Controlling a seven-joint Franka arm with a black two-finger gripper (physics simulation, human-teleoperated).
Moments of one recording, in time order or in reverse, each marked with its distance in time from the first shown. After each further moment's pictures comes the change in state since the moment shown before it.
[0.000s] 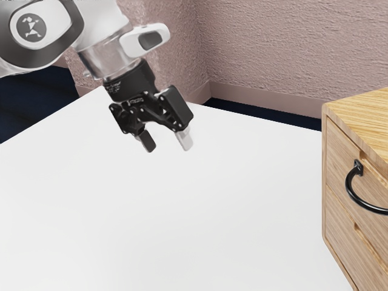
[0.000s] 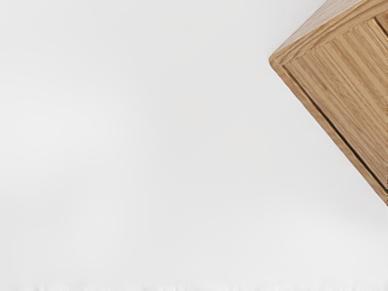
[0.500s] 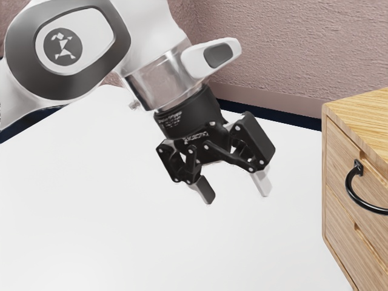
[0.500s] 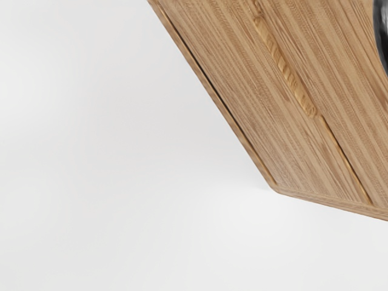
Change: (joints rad) arm 1.507 -0.016 -1.548 -0.005 -0.377 0.017 -0.193
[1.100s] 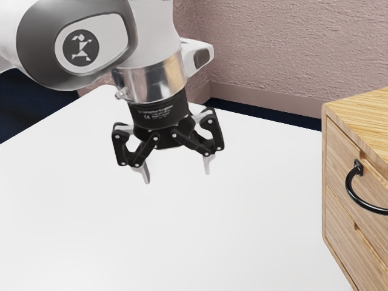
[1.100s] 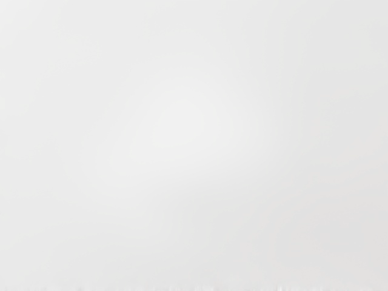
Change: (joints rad) arm 0.263 -0.016 -0.194 0.075 0.341 -0.192 -0.425
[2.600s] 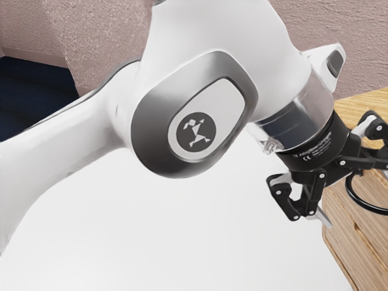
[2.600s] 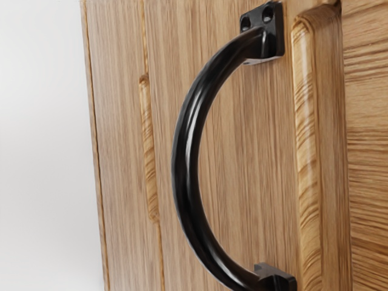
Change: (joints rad) arm 0.412 -0.018 -0.631 -0.021 -0.336 0.589 -0.229
